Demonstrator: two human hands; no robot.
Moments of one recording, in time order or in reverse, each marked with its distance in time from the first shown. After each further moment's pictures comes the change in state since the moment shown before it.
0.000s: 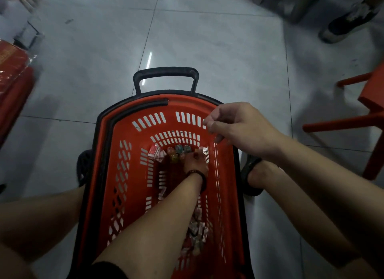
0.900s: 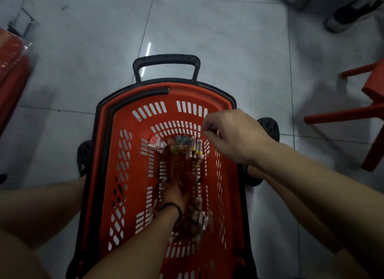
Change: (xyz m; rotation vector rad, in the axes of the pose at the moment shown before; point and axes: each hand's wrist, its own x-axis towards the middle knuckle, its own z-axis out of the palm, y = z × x) left_hand -0.031 -0.128 -0.079 0.733 -0.182 0.068; right_hand -0.002 0.019 0.030 -0.768 0.016 -0.282
